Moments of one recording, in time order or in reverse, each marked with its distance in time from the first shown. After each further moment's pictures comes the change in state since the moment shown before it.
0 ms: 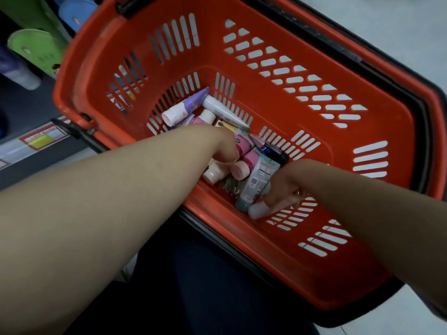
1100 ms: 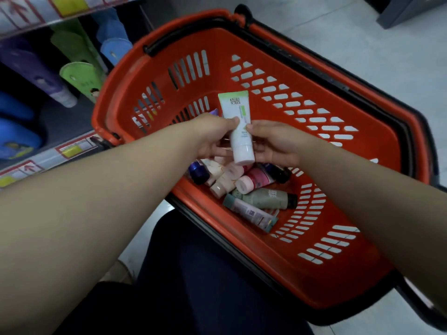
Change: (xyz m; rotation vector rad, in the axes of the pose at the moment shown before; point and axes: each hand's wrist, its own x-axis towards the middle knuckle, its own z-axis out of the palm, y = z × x) left_hand -0.044 -0.009 -0.027 -1.580 0.205 -0.043; right_hand -0.047 -0.012 -0.054 1.506 0.254 -0.847
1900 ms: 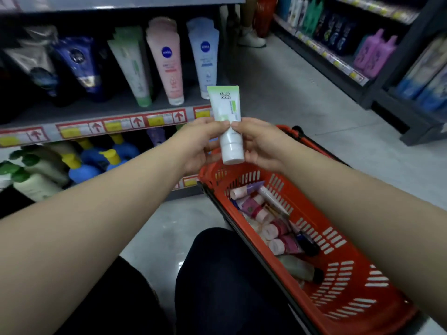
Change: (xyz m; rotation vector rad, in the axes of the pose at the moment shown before) left_hand -0.180 0.073 -0.109 -0.288 0.204 0.488; right_hand -0.067 -0.120 0.190 -0.105 -0.275 -0.399
